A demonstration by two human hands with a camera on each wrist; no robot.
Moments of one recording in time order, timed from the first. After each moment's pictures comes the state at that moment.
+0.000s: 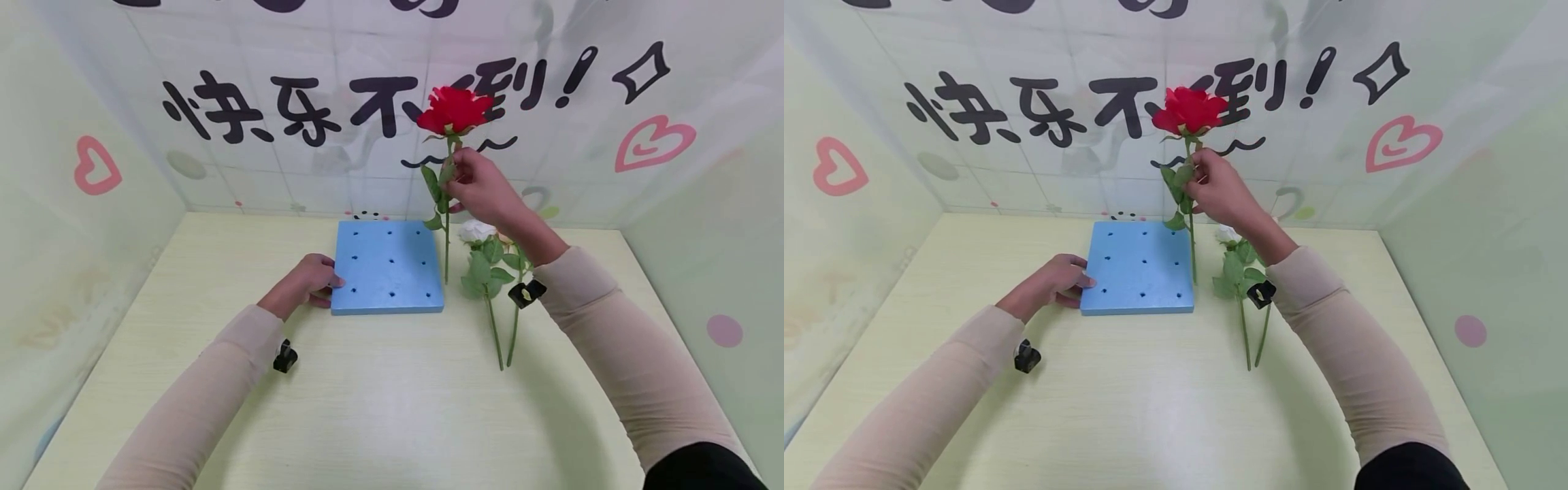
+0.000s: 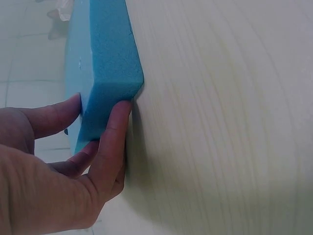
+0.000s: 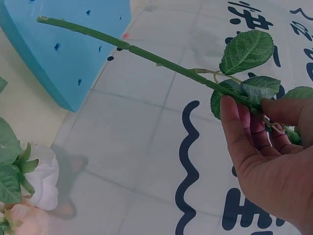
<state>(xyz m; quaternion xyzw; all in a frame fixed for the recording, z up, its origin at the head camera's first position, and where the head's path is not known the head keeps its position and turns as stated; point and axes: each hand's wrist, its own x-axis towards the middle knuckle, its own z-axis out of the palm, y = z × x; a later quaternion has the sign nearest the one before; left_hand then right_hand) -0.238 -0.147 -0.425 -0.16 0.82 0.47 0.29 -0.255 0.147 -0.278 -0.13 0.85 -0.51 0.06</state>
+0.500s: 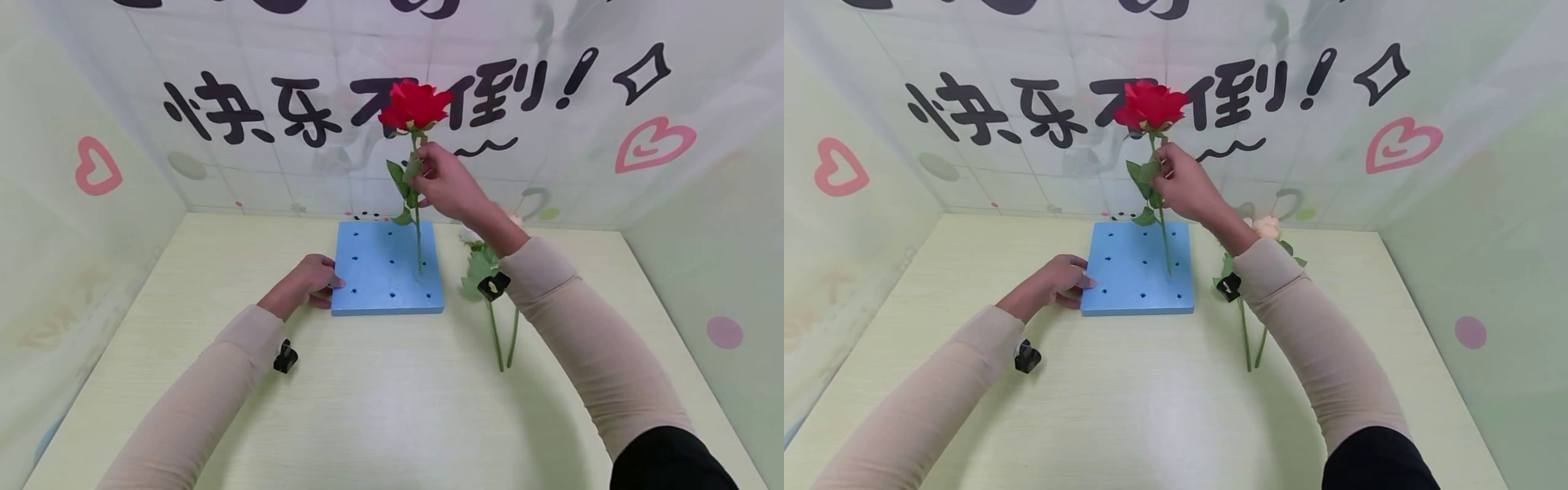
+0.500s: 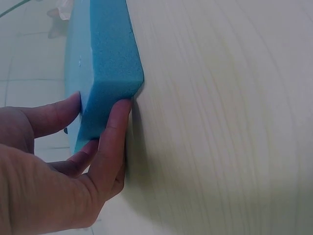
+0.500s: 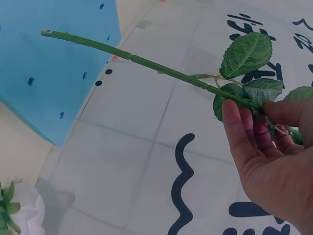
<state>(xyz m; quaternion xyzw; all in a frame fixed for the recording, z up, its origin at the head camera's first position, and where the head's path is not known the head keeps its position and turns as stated) -0.238 -0.148 -0.426 -0.15 0.83 0.47 0.28 -0.268 0.104 -0.277 -0.15 0.85 -0.50 0.07</state>
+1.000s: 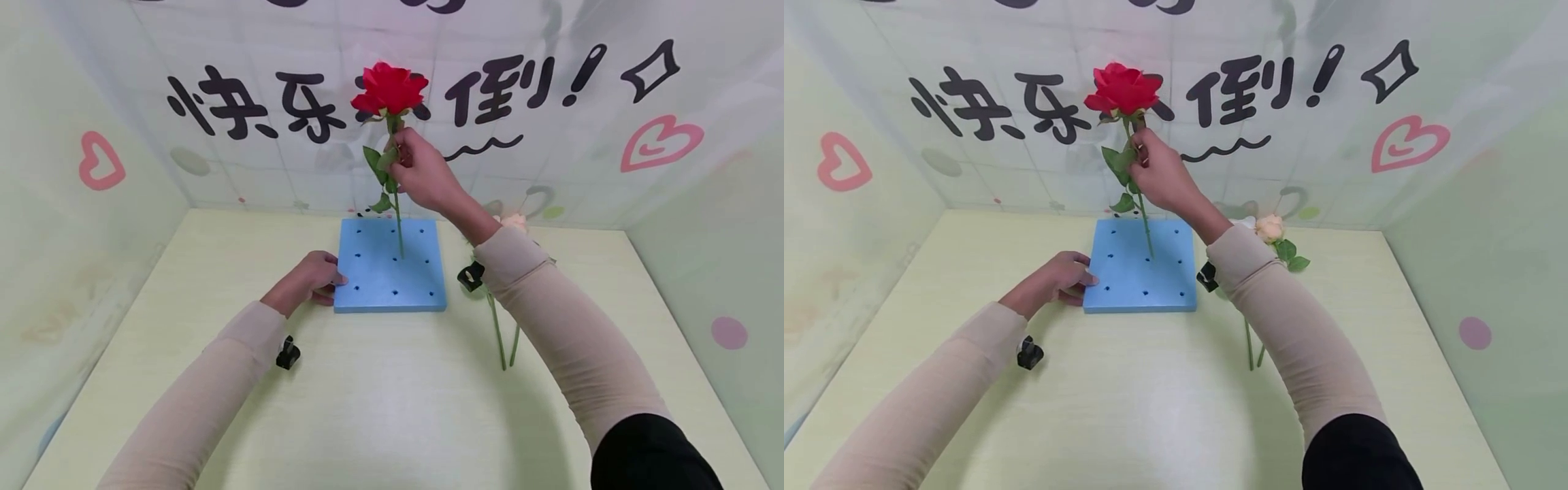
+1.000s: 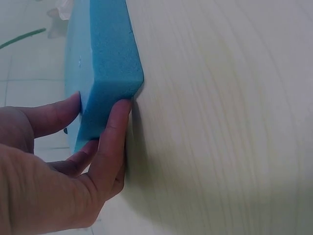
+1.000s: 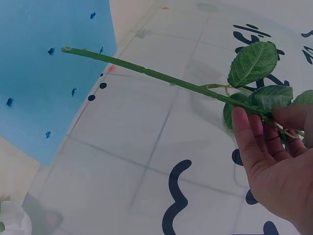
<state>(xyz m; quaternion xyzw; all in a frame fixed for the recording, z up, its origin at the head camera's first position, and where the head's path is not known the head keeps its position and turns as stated) -0.236 -0.150 -0.425 -0.15 0.82 0.47 0.28 -0.279 0.068 -0.277 -0.20 0.86 -0.47 0.02</state>
